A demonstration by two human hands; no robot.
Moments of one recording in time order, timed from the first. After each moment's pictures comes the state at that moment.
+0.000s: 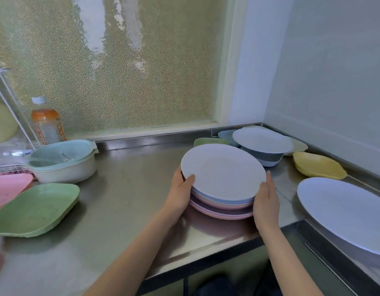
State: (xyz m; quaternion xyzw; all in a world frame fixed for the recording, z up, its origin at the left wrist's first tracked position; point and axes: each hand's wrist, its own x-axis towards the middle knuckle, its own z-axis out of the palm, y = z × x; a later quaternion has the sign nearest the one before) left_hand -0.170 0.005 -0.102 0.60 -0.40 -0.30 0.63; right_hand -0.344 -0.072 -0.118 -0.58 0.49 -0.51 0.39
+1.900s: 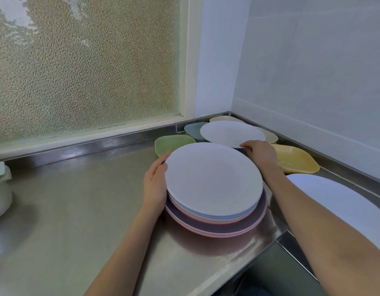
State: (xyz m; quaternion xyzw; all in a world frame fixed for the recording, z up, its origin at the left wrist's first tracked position) left_hand -0.156 -0.107 -0.112 0.53 -0.33 -0.32 0.72; right_hand -0.377 -0.283 -0.085 -0.79 0.56 -0.26 0.02
